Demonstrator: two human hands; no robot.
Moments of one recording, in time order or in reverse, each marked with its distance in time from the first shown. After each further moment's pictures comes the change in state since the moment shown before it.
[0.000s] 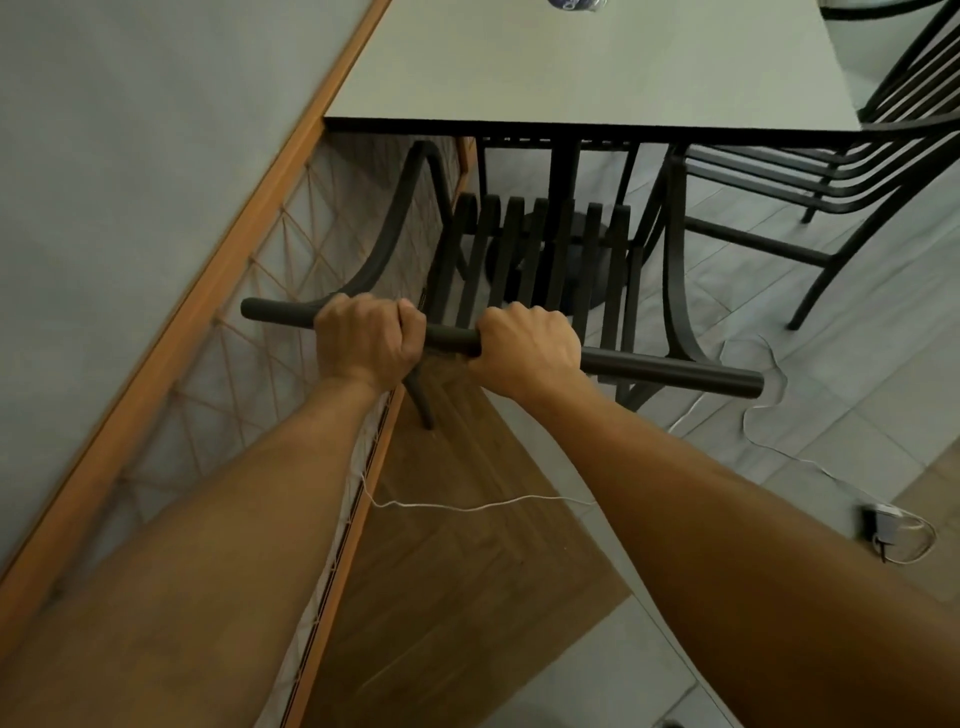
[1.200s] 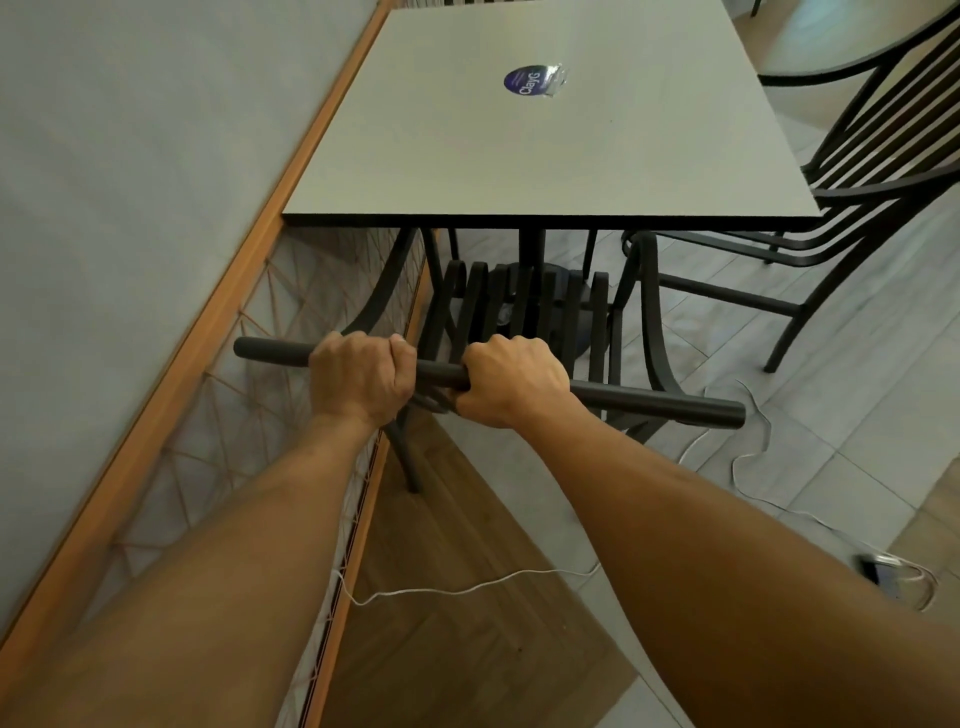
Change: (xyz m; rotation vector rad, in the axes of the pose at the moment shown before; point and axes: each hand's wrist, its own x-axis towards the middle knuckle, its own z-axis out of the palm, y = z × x) left_hand 0.105 0.007 0.050 -0.043 0.059 0.053; right_hand 0.110 0.049 -0.026 -0.012 0.066 -0.048
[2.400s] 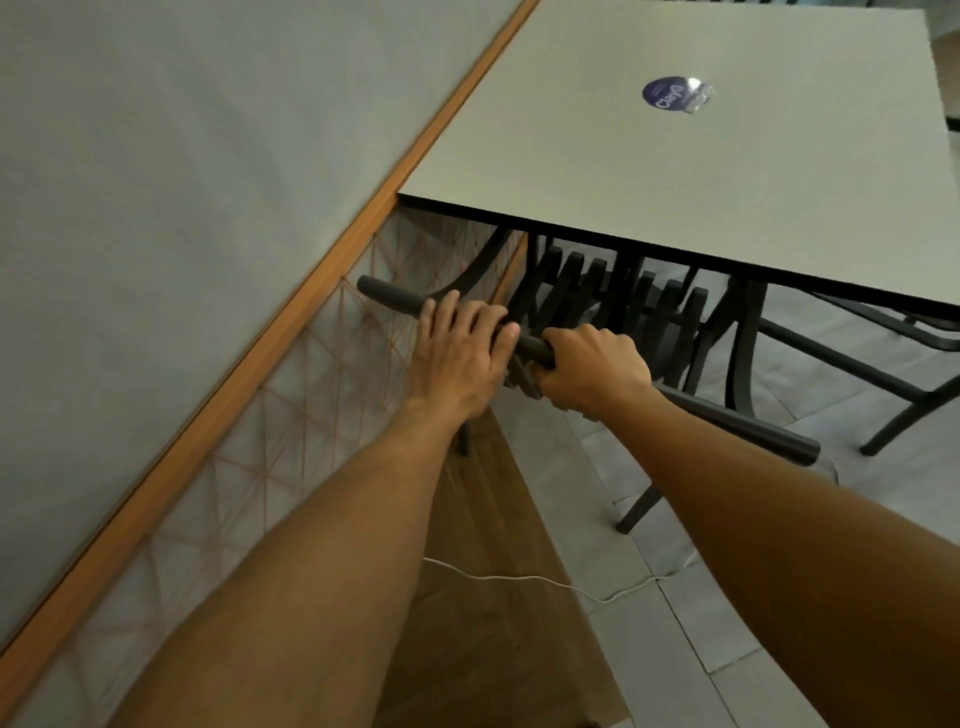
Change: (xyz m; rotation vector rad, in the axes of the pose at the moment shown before) left_hand 0.019 0.028 0.002 -0.121 -0.415 -0.219; right_hand 0.041 0.030 -0.013 0.007 -0.016 -0.099
